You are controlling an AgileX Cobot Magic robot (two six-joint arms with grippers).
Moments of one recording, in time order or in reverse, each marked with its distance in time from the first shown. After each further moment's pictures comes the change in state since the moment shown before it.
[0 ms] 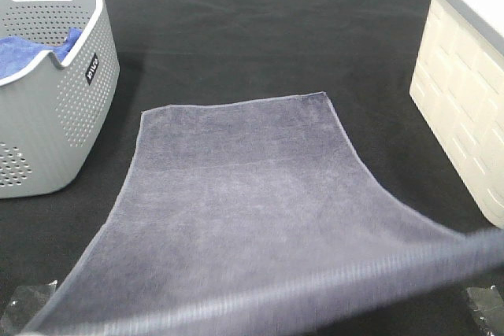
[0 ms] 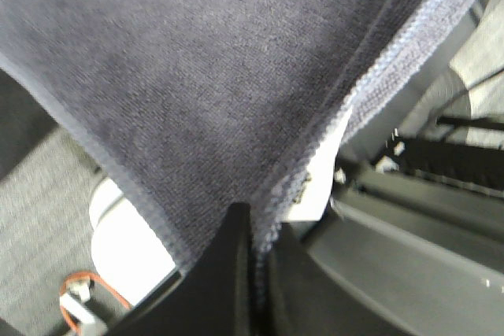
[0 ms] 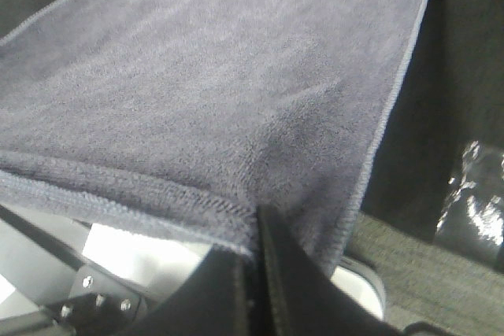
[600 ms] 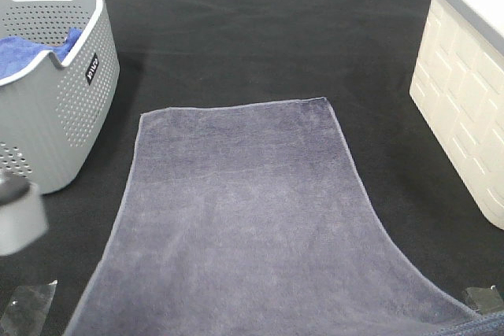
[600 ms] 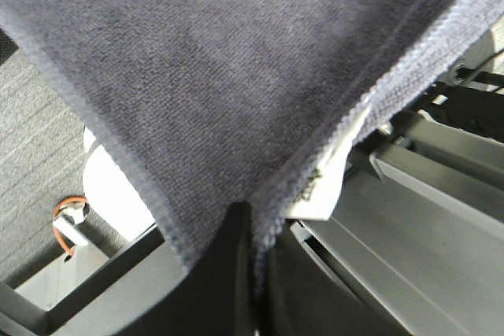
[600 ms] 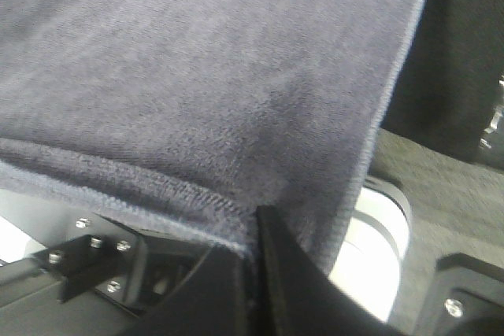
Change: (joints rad) left arm -0.054 0.057 0.150 -0.026 -0.052 -0.066; right arm 0.000 0.041 0.168 0.032 0.003 0.002
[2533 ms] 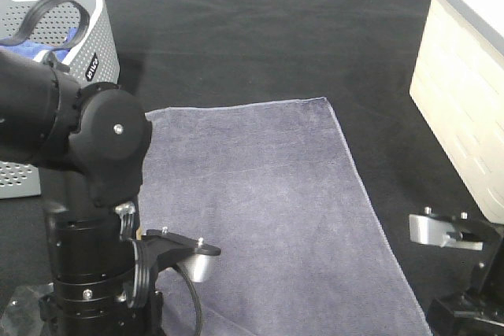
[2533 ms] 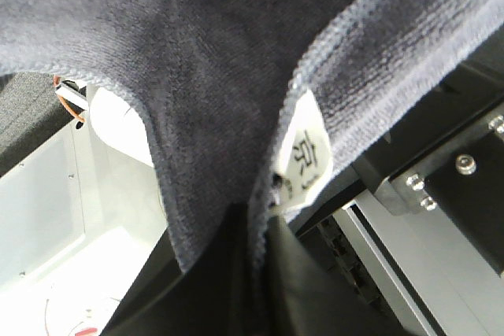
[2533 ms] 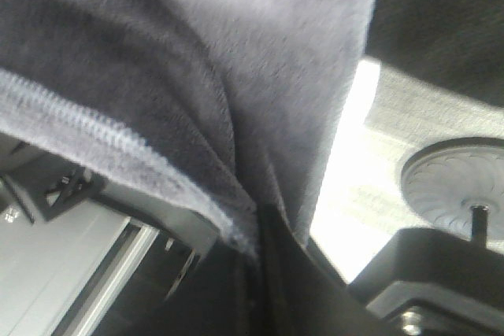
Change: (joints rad) left arm 0.228 0.738 -0.158 -0.160 0.044 0.486; right arm -0.001 0.915 0.062 -0.006 -0.183 -0.254
